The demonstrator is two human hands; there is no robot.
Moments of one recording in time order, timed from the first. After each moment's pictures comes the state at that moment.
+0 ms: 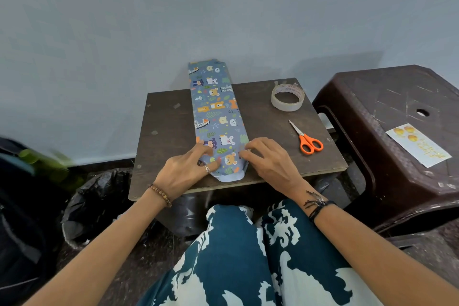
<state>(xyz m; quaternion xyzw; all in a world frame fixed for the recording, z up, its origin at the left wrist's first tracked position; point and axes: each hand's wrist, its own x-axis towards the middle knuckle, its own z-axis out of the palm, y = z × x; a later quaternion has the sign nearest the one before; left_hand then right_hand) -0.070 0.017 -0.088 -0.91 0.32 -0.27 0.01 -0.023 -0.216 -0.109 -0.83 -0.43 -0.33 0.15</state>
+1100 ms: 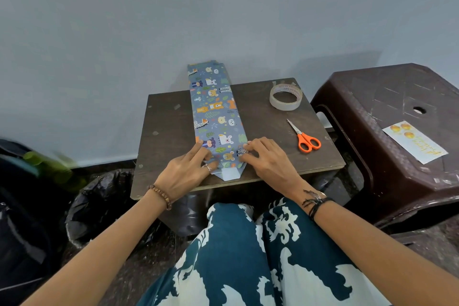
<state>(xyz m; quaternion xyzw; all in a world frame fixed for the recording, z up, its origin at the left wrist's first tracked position) -0.072 0.017 -0.090 -0.89 0.34 -0.30 0.09 -0.026 -0.219 -0.113 -0.84 -0.43 -0.31 0.13</state>
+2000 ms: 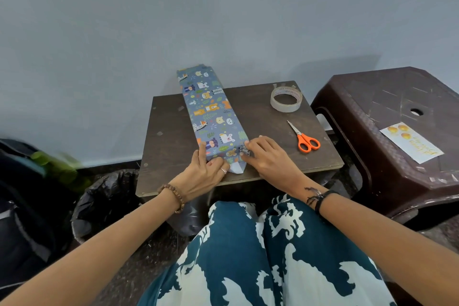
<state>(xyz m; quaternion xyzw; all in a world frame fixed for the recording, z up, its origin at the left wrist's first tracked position) -0.075 -0.002 -0.099 -0.86 0.34 -0.27 0.26 -0.027 -0.223 -0.109 -0.84 -0.45 -0.29 0.01</state>
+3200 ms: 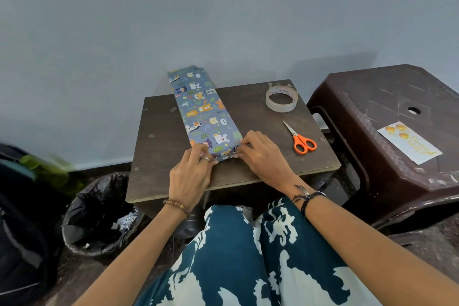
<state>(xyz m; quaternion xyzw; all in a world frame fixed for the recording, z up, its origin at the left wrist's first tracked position) -0.079 -0.024 -0.096 -0.95 0.07 -0.30 0.01 -0.016 -0.209 -0.104 -0.87 -0.36 -0.30 0.15</state>
